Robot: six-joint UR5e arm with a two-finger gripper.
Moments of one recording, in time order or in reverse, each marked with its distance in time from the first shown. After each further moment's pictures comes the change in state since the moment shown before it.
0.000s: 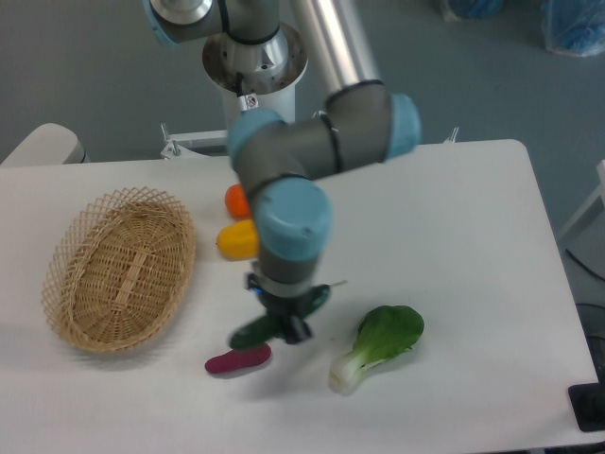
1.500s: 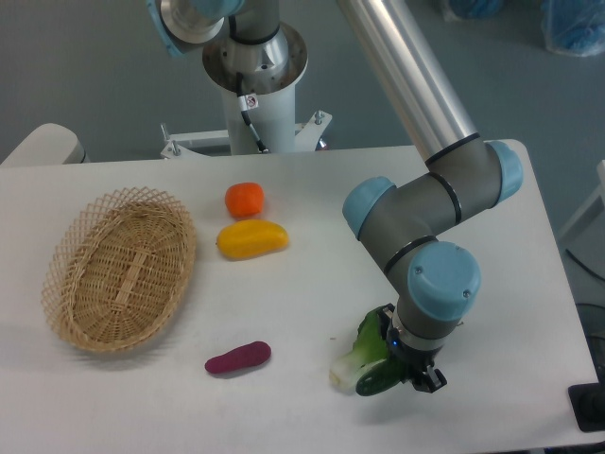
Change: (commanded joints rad) arm 0.276 -0.351 0.351 0.040 0.057 0.143
